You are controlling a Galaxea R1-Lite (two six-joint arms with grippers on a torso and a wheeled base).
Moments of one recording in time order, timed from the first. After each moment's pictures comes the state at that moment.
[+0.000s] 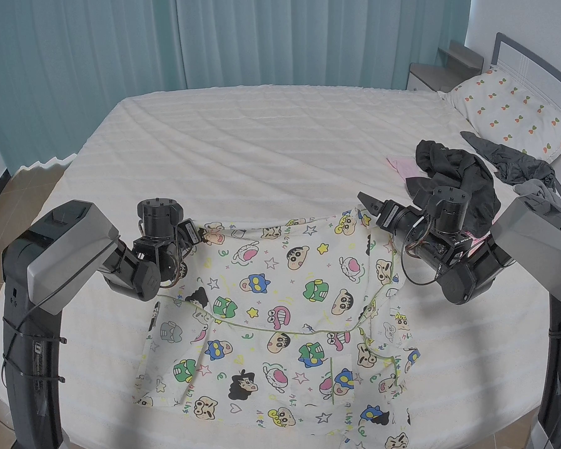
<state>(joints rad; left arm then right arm) -0.22 2.41 -1.29 -0.81 0.37 -0.43 0.30 2.32 -1.13 -1.16 0.04 0.53</state>
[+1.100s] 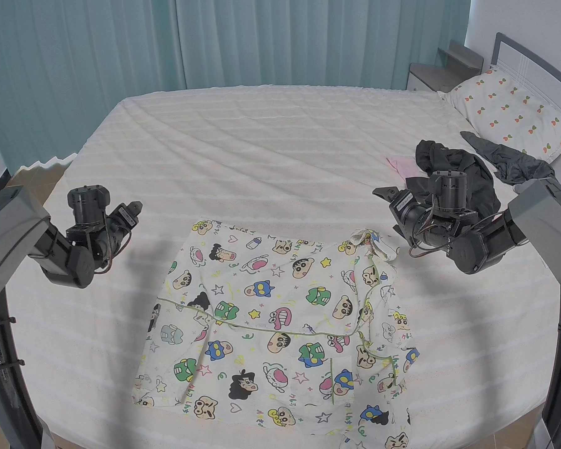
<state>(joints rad) 0.02 2.19 -1.08 -0.82 0.16 -0.66 0.25 2.27 -1.28 -0.70 0.06 1.00</state>
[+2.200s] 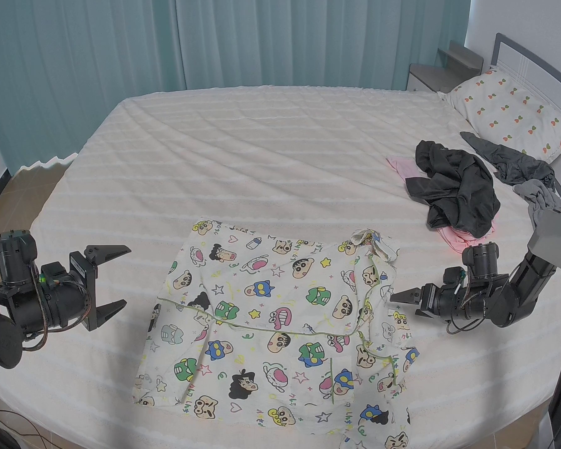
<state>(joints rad) 0.06 1.59 -0.37 -0.83 -0.49 -1.20 0.11 2.21 -0.73 -0.76 0.46 0.48</state>
